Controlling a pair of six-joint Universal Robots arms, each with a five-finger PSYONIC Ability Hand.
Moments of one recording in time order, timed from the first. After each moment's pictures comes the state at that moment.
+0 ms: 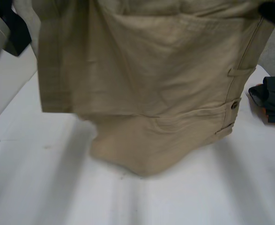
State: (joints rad) left arm 4.12 -1.42 -1.40 3.39 -1.54 3.32; right arm 1.74 -1.79 1.35 0.16 1.16 2.71; left_hand 1.15 1.20 1.19 1.20 0.99; right_hand 0.98 1.18 1.19 1.19 0.98
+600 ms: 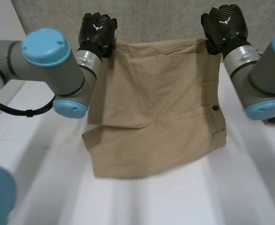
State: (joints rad) left arm 4.19 -2.40 -0.66 3.35 -1.60 3.51; right arm 1.91 -1.00 1.02 -0.31 1.43 2.72; left_hand 1.11 1.14 1.15 1.16 0.96; right_hand 0.98 1.18 1.19 1.20 0.98
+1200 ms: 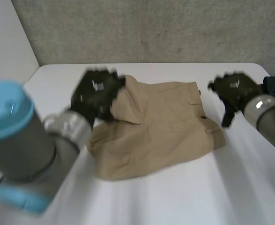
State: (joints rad) left arm 4.09 -1.80 -1.59 3.36 -1.59 3.47; right arm 1.82 -1.23 1.43 0.08 1.40 2.58; left_hand 0.47 0.45 0.45 0.45 0.28; right_hand 0.21 0.23 0.22 0.24 0.07
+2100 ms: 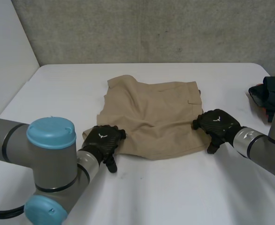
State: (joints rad) left arm 4.11 -2.07 -1.65 3.30 -1.60 3.29; right arm 1.71 -0.98 1.54 -0.06 1.08 2.50; left_hand 0.36 0.35 0.36 0.35 0.17; right_hand 0.44 0.50 0.49 0.49 0.31
